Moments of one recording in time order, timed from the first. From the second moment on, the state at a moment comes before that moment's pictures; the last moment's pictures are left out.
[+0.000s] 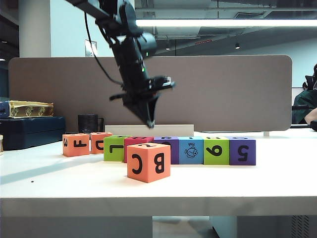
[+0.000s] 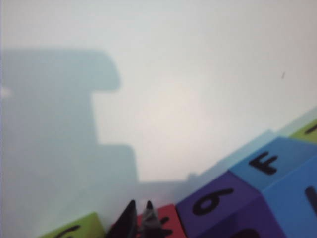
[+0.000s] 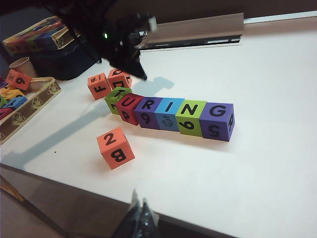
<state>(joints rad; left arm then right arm) -0.49 2.42 2.43 -1.14 0.12 0.05 0.00 0.01 0.61 -0.85 -0.49 0.15</state>
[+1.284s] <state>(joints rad) -0.36 2.45 2.39 -1.26 0.03 0.05 0.00 0.01 0.61 -0.85 -0.49 0.15</state>
